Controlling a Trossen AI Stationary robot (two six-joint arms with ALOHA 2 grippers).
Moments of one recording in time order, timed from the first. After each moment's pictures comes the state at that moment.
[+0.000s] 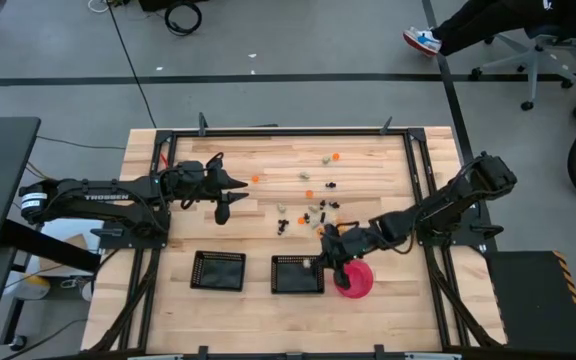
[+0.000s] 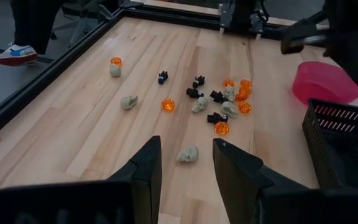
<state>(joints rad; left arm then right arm) 0.25 0.92 0.44 0.10 0.06 -0.04 0.35 1.53 0.70 0.27 0.06 0.42</state>
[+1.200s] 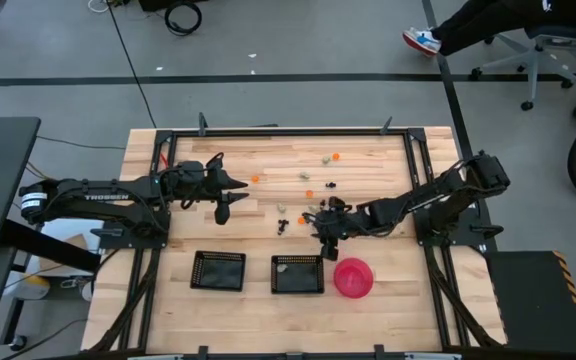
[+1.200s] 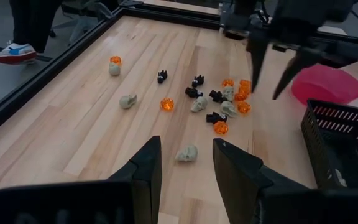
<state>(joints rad) 0.24 0.92 0.44 0.10 0.06 -0.05 0.17 1.57 0.77 -0.04 0.27 0.28</state>
